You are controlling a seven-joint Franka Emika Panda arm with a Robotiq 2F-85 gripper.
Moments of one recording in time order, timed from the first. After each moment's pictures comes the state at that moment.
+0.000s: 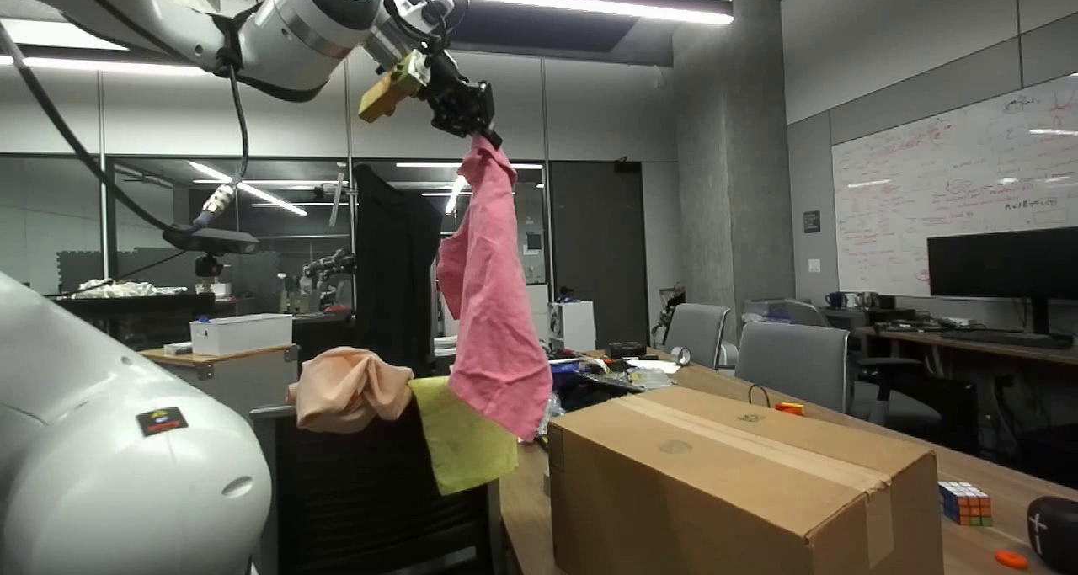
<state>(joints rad) -0.13 -0.80 0.26 -2.17 -0.20 2.27 0.29</state>
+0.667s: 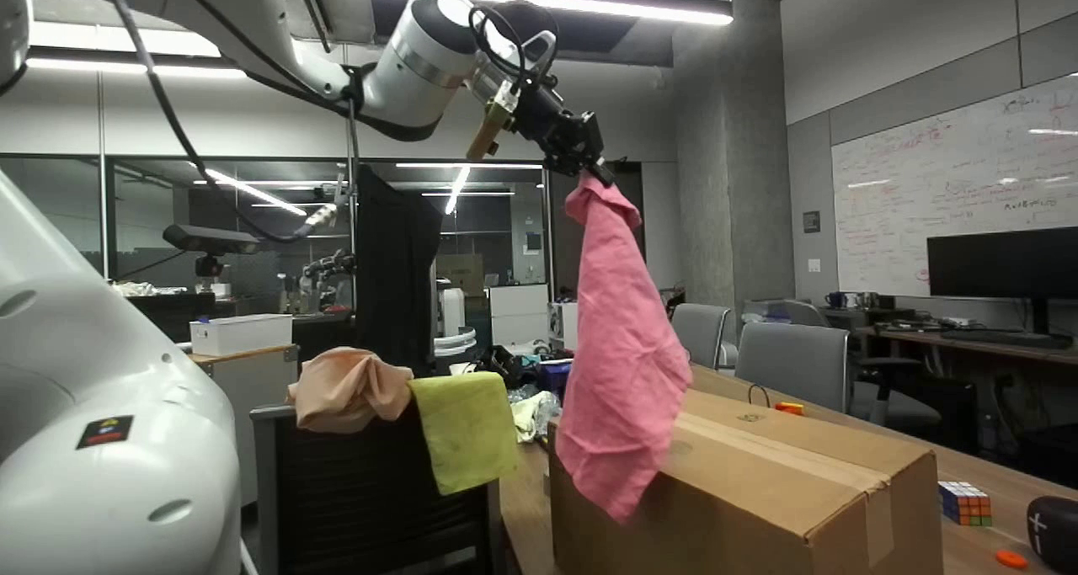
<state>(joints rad) -0.36 -0.57 0.25 -2.12 -0.44 2.17 0.46</state>
